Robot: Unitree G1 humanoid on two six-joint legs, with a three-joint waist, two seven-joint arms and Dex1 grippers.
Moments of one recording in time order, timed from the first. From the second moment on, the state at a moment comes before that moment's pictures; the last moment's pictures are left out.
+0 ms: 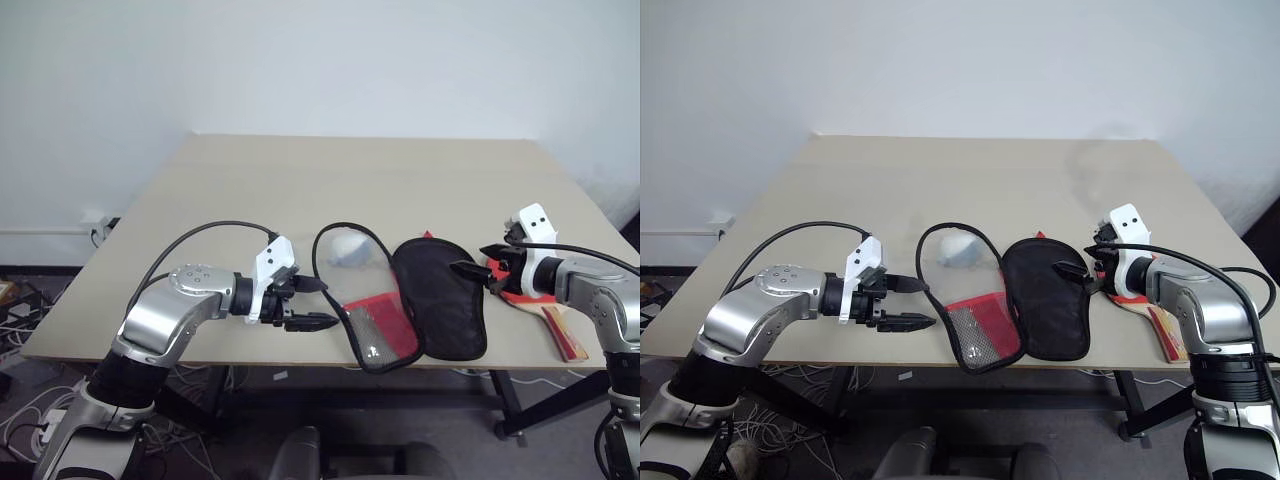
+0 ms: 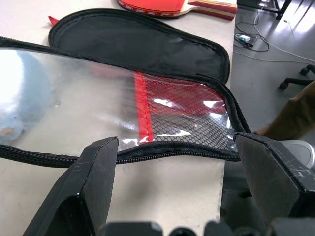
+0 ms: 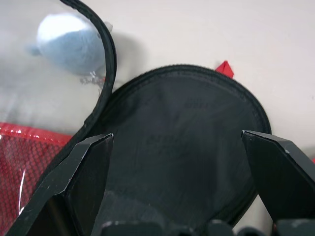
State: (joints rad) left arm -0.42 0.71 -0.21 -0.21 -0.48 0.72 -1.06; right arm -0.43 -0.70 -0.09 -0.09 0.39 0.98 0.70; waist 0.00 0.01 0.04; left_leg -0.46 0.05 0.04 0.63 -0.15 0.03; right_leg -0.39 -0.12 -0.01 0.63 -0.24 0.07
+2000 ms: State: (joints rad) left arm -0.53 0.52 -0.29 -0.11 -0.39 0.77 -0.98; right arm -0.25 -0.81 -0.30 -0.06 0.38 1.37 0.40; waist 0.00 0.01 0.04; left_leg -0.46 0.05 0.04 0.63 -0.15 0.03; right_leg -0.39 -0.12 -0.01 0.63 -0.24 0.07
